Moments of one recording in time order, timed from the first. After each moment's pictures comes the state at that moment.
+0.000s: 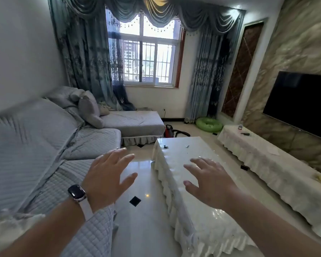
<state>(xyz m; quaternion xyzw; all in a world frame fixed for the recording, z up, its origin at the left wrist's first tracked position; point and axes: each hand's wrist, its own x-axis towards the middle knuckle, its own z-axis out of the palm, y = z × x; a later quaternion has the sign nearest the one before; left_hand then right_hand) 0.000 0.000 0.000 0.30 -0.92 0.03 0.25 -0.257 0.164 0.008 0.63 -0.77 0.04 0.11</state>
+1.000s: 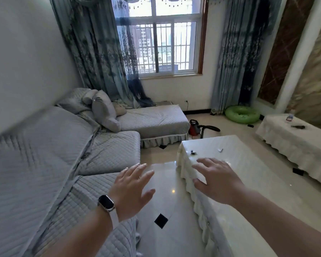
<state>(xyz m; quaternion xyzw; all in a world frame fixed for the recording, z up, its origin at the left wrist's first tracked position) -0.169 -0.310 -0.061 0.33 -0.94 0.03 0.10 -0.428 -0.186 -0.045 0.66 -0.75 0.10 0.05</state>
